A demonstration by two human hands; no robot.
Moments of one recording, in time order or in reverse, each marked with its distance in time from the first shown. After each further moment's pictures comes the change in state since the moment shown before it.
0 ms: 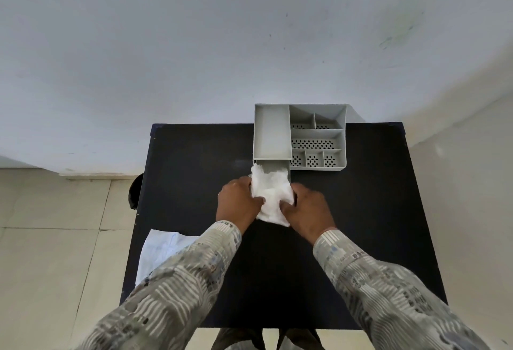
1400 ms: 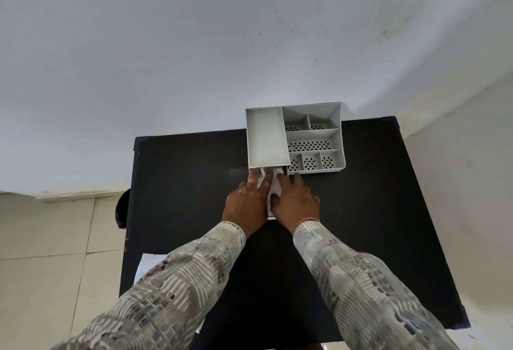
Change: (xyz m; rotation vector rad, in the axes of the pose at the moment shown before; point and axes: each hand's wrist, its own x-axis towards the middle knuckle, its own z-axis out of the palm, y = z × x) left_hand 0.052 -0.021 0.046 0.518 -0.053 0.468; right_hand 0.051 -0.023 0.036 -0.301 0.011 0.143
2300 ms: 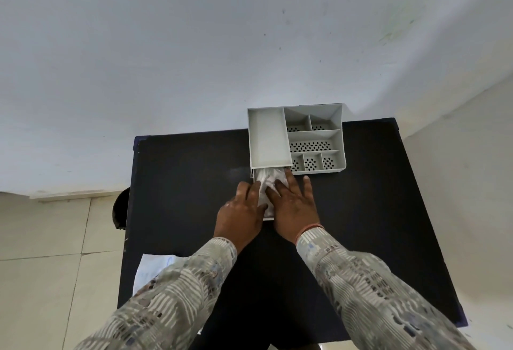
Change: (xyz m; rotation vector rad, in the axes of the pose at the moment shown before) left_hand -0.033 -0.015 0.004 -0.115 0.135 -0.008; right_hand 0.004 0.015 0.027 -0.349 0.042 -0.389
